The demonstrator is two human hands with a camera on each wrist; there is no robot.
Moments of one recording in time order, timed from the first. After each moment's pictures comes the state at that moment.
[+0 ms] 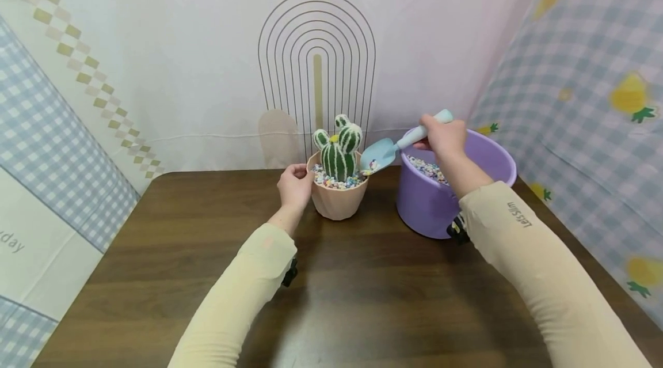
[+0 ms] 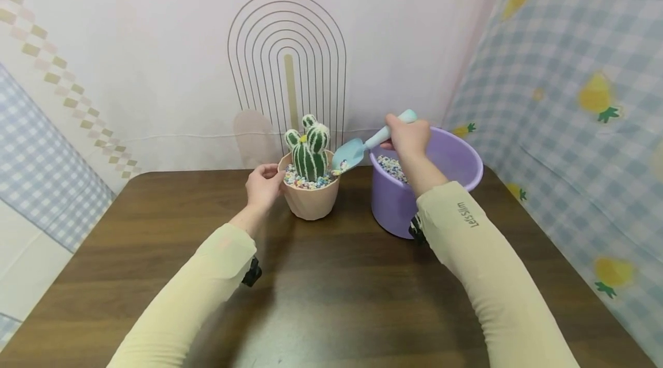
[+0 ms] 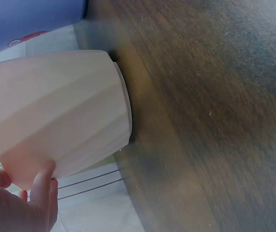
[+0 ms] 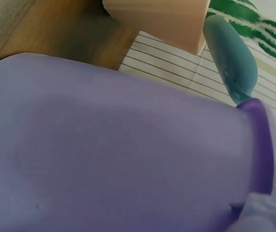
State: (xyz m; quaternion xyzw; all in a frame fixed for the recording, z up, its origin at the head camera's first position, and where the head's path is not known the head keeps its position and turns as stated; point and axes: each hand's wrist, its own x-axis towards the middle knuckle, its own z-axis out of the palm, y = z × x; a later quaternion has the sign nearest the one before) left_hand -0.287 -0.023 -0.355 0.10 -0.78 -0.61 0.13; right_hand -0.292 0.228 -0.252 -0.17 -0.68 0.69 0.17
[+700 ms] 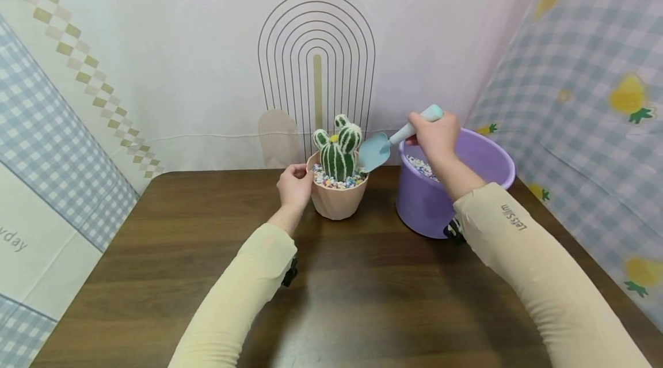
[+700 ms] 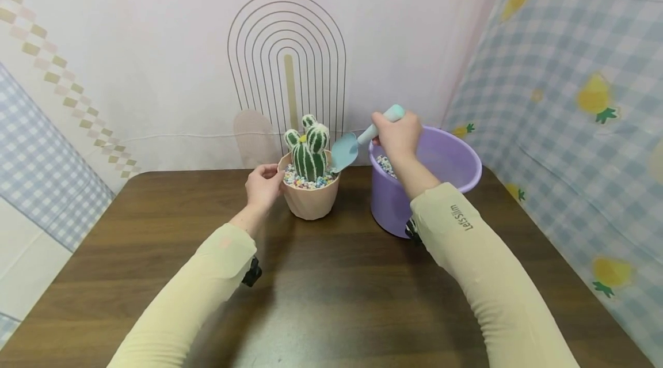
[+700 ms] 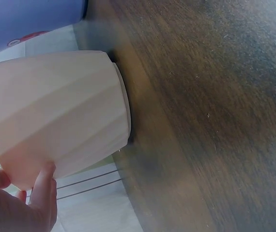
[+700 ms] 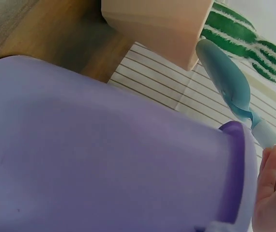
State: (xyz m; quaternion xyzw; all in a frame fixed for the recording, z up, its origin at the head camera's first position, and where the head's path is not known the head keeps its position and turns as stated) left_hand -0.286 -0.023 -0.354 0.10 -0.78 -0.60 0.13; right_hand -0.287 0.212 -0.250 -0.09 -0.73 0.63 0.24
